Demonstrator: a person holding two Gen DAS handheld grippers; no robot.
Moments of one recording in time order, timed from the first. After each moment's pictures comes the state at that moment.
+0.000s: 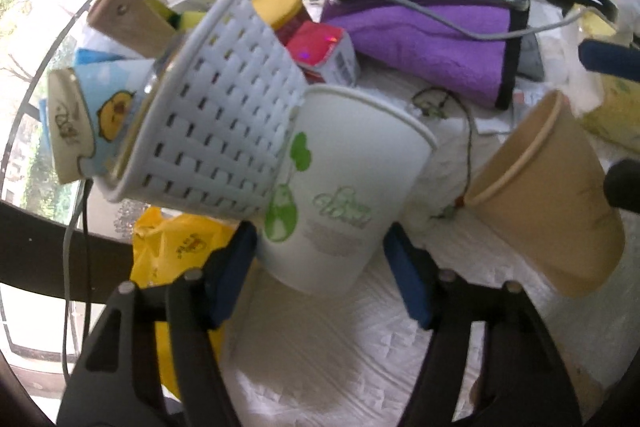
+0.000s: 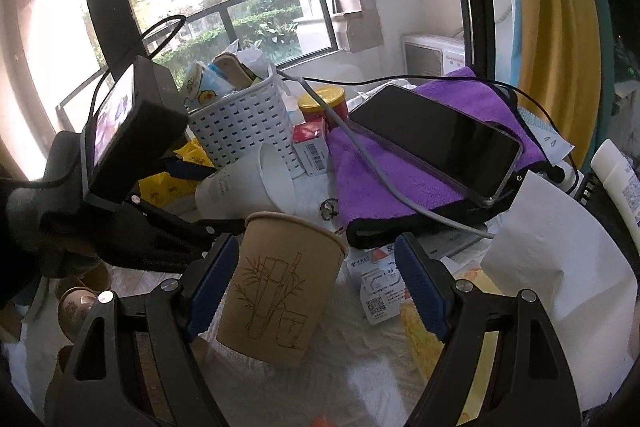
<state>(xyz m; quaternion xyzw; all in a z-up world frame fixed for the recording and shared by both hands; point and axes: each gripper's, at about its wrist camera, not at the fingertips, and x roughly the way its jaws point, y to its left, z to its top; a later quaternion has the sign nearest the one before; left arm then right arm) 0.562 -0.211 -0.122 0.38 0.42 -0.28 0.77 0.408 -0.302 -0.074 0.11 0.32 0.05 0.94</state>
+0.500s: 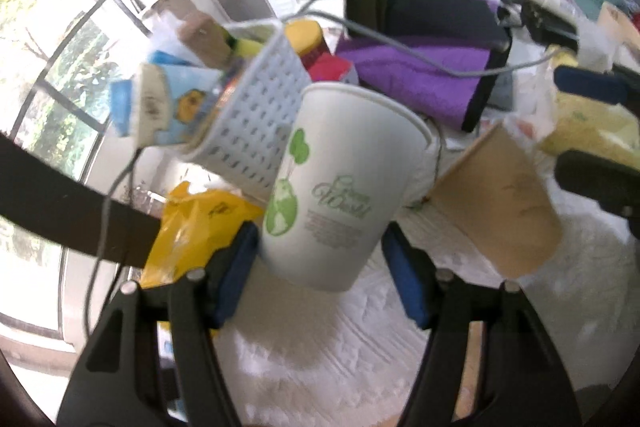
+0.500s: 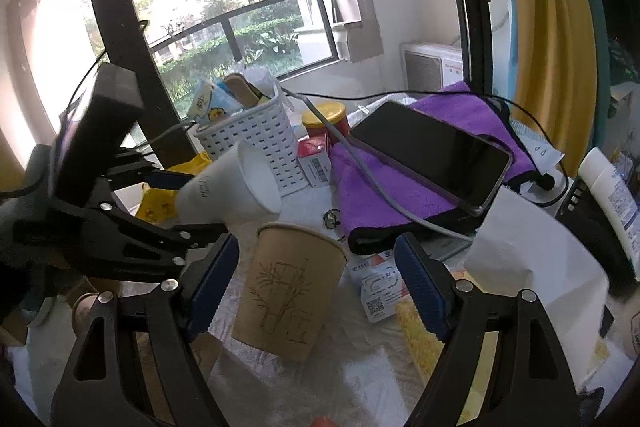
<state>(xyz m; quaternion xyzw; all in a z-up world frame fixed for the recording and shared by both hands) 0.521 -0.192 -0.073 0.33 0.42 -0.27 0.80 0.393 -0.302 -0.056 0.12 0.30 0.05 0.95</state>
